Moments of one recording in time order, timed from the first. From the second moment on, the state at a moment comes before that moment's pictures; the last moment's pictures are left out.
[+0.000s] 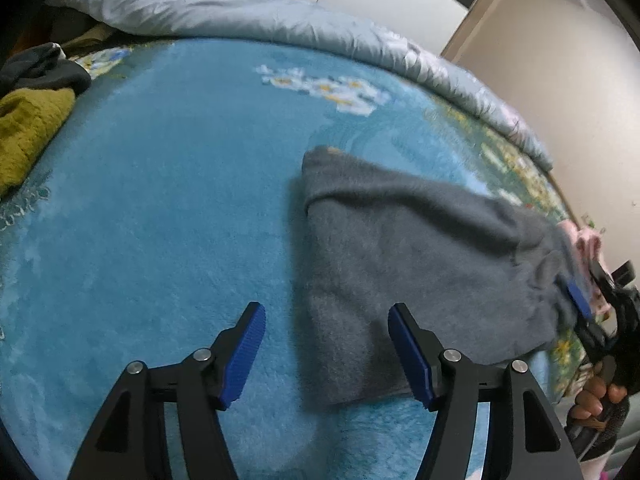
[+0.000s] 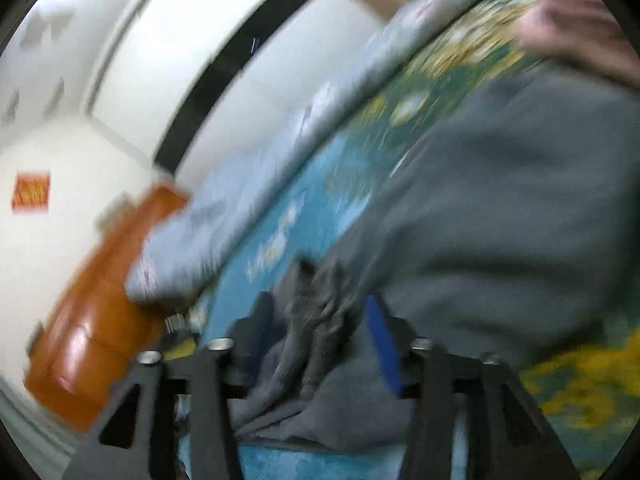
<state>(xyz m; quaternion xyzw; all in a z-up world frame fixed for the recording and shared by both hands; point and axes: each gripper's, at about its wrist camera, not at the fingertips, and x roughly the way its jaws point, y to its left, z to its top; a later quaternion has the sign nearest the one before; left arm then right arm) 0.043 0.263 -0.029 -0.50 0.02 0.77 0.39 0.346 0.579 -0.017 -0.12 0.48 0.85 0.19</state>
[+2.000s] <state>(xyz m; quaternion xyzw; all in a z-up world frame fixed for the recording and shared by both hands) 0.000 0.175 -0.034 -0.51 -0.12 0.76 0.37 0.114 0.344 0.016 -0.40 0.04 0.92 0.02</state>
